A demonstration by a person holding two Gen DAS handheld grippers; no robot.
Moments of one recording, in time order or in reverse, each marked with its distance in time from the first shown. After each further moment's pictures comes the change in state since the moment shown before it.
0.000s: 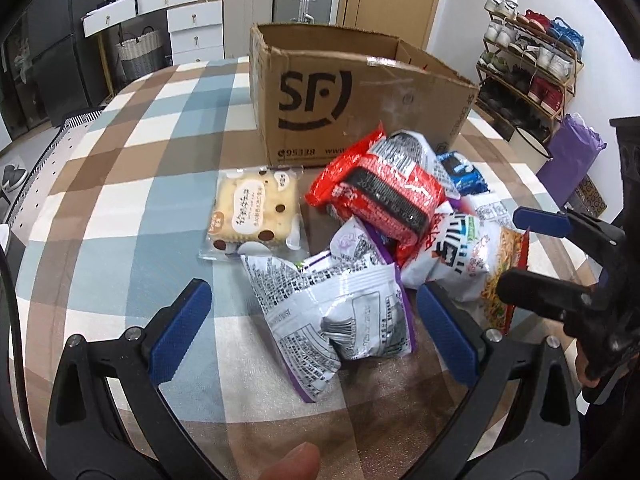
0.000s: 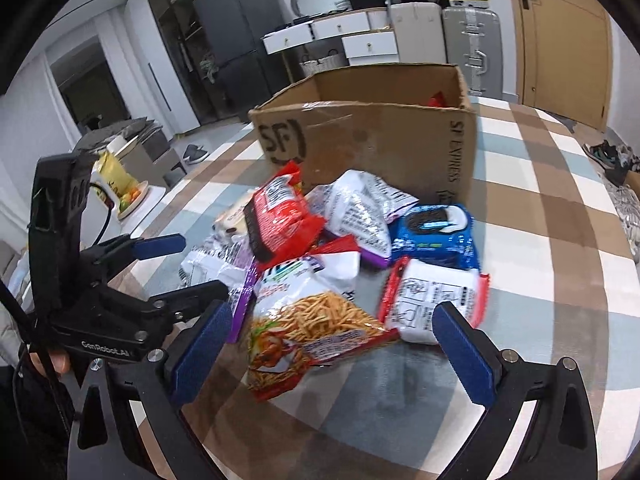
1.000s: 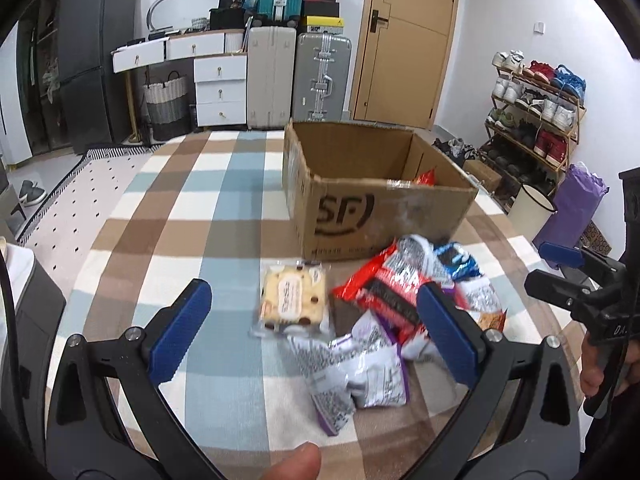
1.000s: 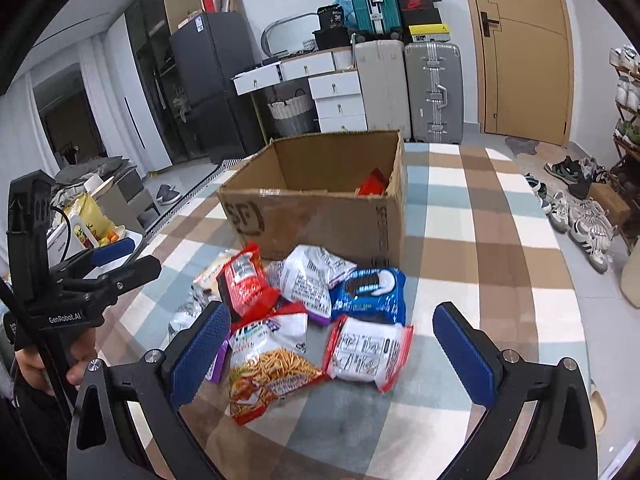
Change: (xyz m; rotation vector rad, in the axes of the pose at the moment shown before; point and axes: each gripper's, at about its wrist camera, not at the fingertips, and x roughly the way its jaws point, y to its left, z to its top) left arm -0.071 0.021 0.026 -0.044 -0.221 0.042; right arm -0.056 -0.021 0.024 0.054 -0.138 -0.116
